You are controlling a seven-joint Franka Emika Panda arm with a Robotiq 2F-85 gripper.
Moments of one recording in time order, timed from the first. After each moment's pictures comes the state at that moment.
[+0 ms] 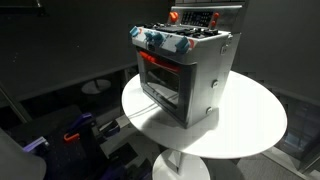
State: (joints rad) arm -0.08 -0.20 0.02 -2.00 -0.13 1.92 0.25
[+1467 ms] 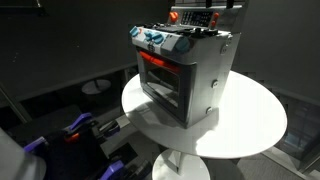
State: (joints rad) arm -0.08 0.15 -0.02 -1.78 -0.05 2.12 0.25
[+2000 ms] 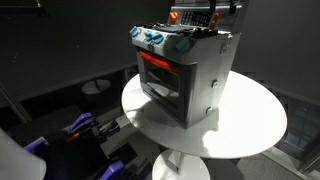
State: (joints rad) arm -0.06 0.27 -0.03 -1.66 -0.05 2.12 0.28
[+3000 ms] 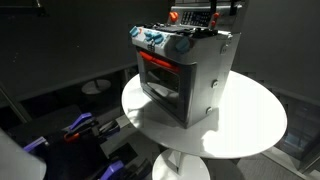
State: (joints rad) arm -0.06 0.28 -0.05 -1.63 -0.04 2.03 0.29
